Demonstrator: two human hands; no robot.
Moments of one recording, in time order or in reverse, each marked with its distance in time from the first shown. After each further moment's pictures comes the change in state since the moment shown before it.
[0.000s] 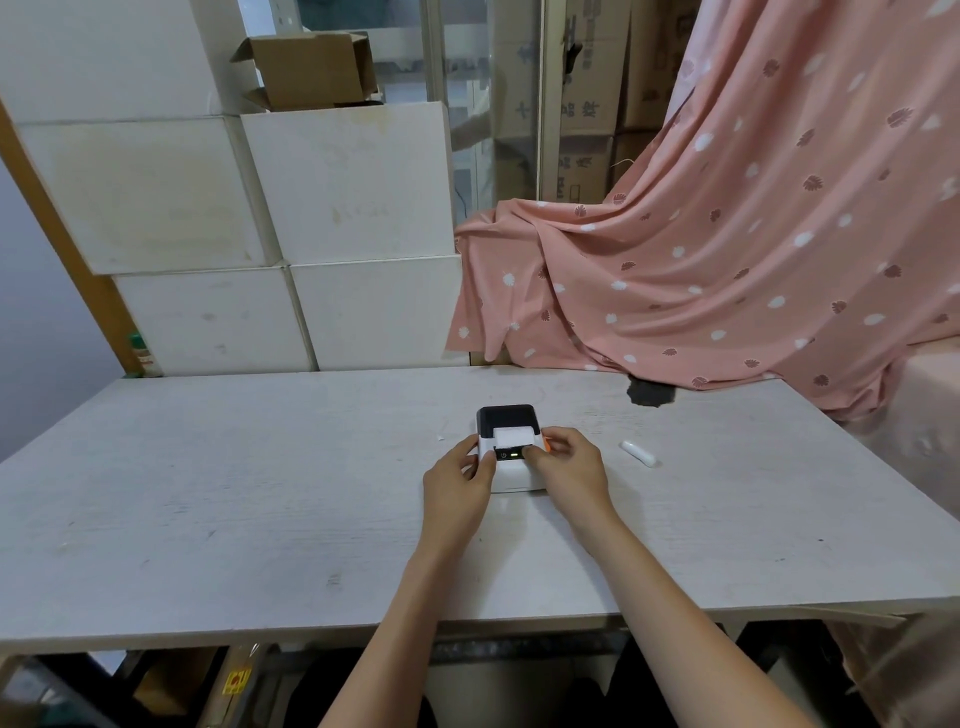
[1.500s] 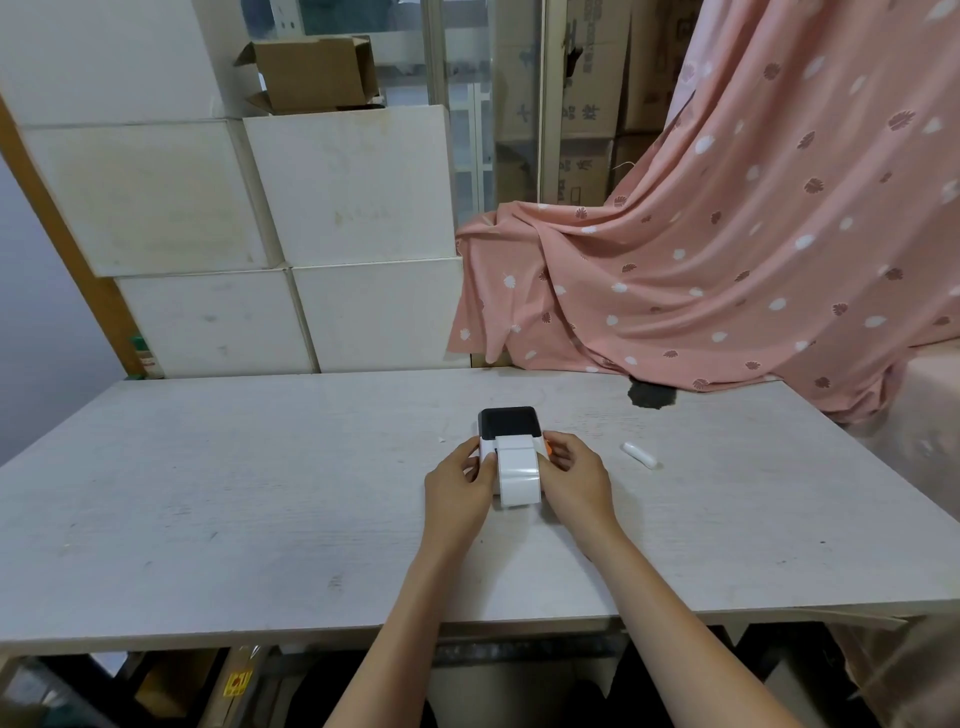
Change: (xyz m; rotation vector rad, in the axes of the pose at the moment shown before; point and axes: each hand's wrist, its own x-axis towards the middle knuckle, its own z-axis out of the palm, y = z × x) left_hand 0.008 -0.013 0.005 0.045 0.018 0.009; right_hand -0.007 0.007 -0.003 -0.031 -0.028 -0.083
